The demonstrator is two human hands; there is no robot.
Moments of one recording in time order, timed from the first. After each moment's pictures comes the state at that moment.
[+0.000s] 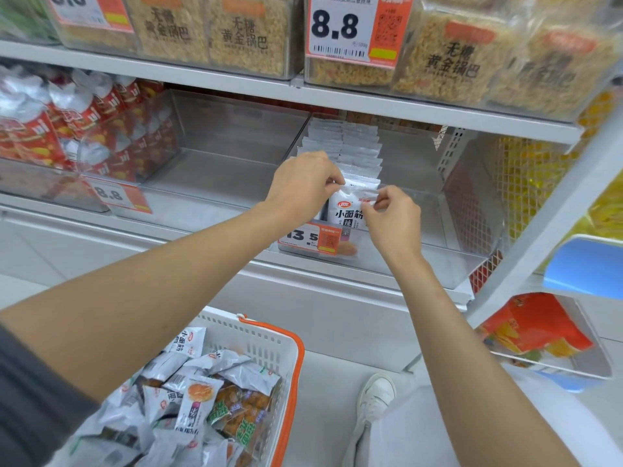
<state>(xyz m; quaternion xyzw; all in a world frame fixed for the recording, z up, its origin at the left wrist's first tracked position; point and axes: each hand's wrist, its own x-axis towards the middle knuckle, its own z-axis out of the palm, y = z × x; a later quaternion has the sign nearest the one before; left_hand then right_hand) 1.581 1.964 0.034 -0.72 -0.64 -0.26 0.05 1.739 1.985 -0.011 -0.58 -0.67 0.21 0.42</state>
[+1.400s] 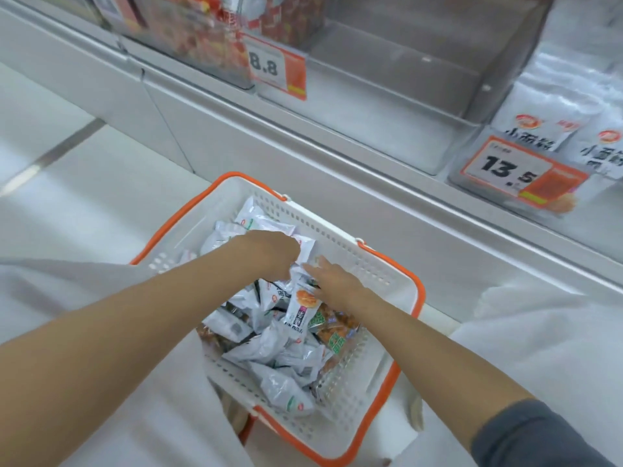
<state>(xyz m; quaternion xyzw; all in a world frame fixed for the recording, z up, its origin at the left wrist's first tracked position) 1.405 1.770 -0.122 -0.59 -0.72 0.24 -0.29 1.539 1.852 -0.293 -0.27 -0.90 0.22 -0.25</state>
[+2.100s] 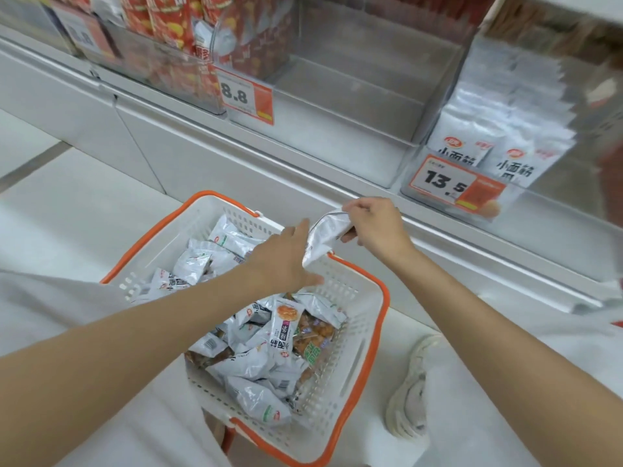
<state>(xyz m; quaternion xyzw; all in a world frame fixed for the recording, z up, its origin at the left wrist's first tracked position) 1.445 1.780 -0.128 -0.58 -0.77 -0.06 -0.26 1.578 1.893 -0.096 -0.50 -0.73 0.43 0.18</state>
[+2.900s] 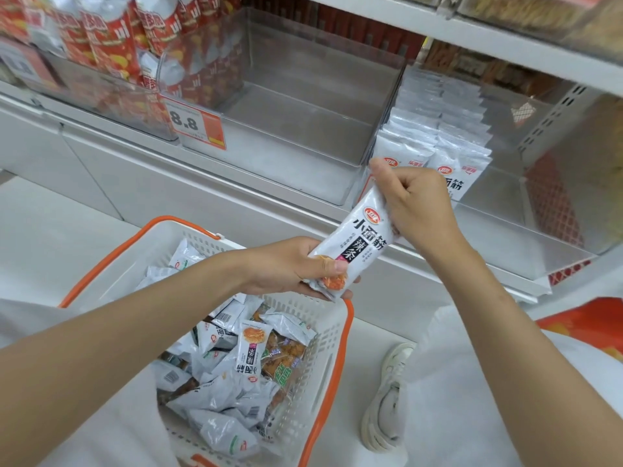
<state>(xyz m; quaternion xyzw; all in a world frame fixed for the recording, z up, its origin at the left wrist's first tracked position) 1.491 1.808 -0.059 -0.46 -0.46 -0.30 -0.70 1.650 1.917 -0.007 -0.43 -0.79 0.28 0.33</state>
